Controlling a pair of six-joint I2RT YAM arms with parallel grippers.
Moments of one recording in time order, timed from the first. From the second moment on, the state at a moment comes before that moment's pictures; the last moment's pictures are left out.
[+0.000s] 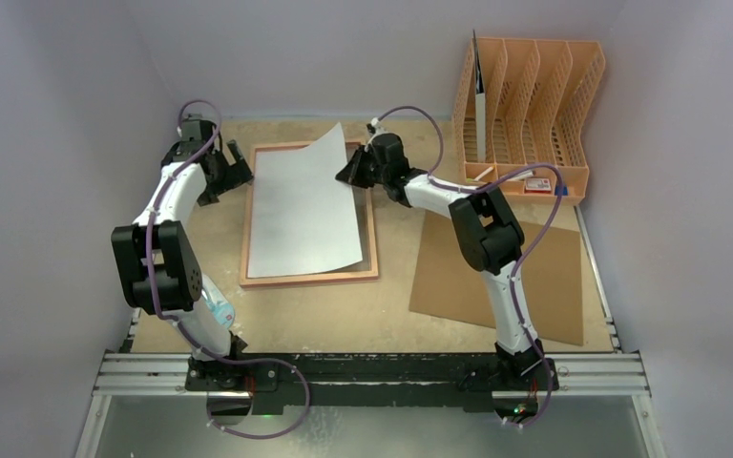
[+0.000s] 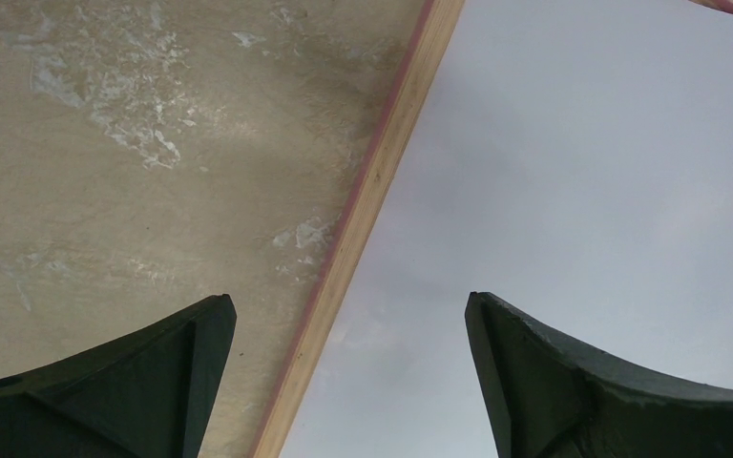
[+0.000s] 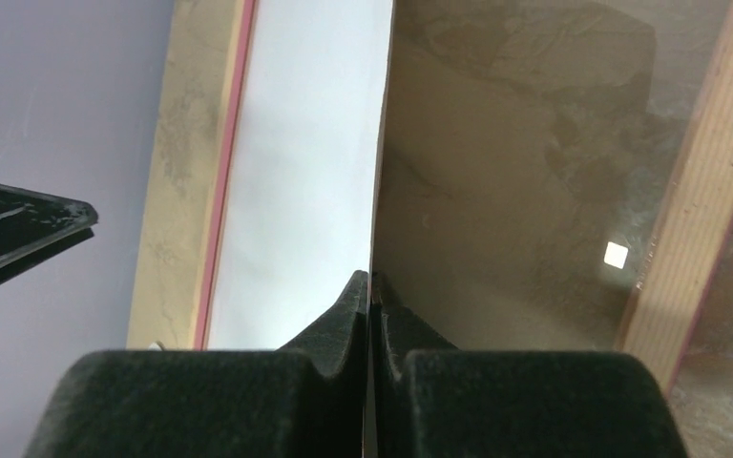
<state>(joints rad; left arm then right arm) 0.12 1.72 1.38 -0.61 -0.03 -0.40 0.56 2.26 1.61 0.19 -0.27 0.75</state>
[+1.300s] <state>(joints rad) 0.12 1.72 1.34 -0.58 0.08 -0.40 0.56 2.26 1.66 0.06 -0.20 0.71</state>
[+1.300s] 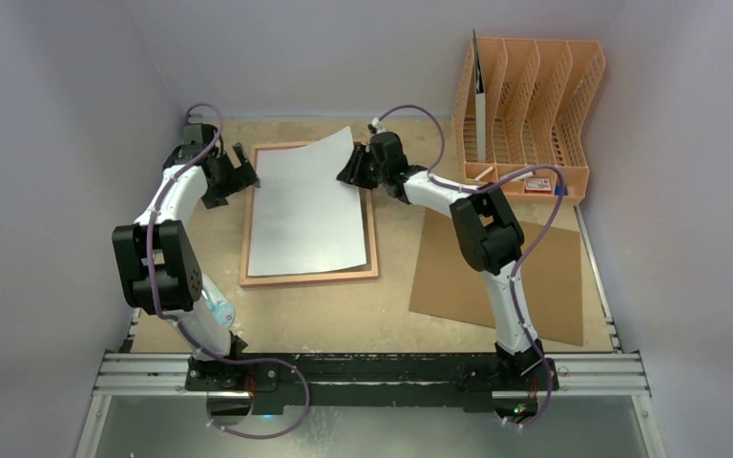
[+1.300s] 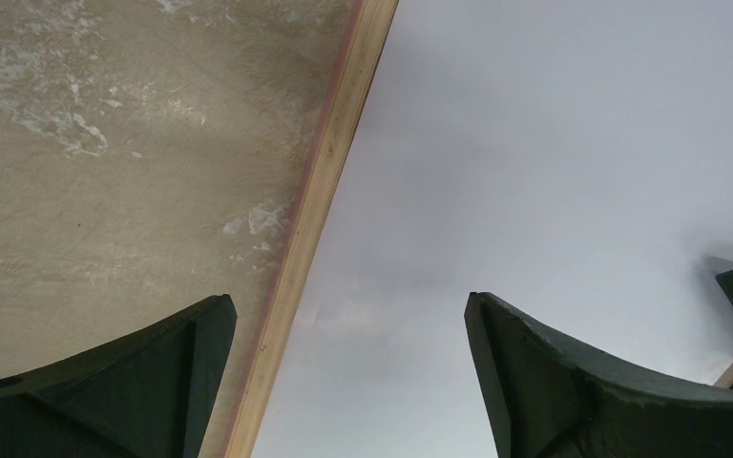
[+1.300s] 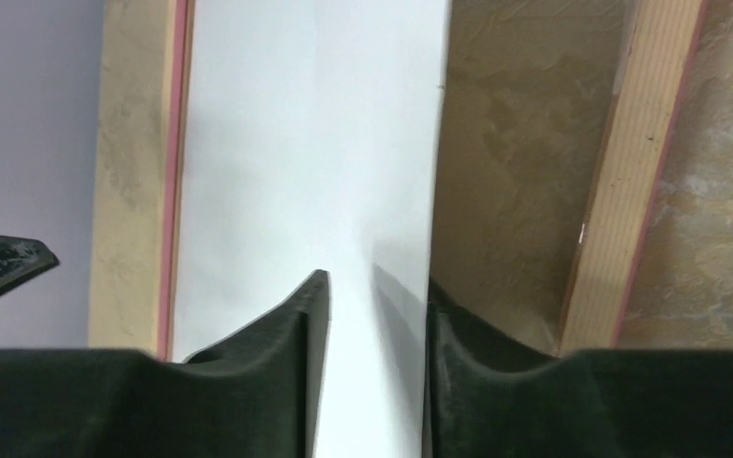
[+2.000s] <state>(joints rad) -0.06 1.52 1.28 -0.55 0.25 -0.47 0.48 1.74 1.32 0.00 0.03 0.59</state>
